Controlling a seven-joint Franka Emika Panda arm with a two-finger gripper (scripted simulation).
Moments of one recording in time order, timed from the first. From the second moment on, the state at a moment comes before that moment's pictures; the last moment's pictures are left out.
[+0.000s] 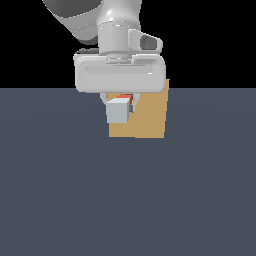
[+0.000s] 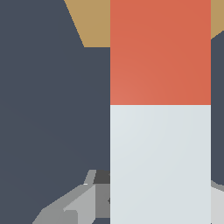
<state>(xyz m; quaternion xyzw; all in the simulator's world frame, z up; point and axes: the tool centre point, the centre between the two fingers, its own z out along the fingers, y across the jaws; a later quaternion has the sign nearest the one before) -0.018 0.012 0.147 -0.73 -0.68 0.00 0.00</state>
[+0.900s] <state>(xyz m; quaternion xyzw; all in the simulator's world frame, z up) -0.014 0.096 0.146 -0.73 -0.68 0.00 0.00</state>
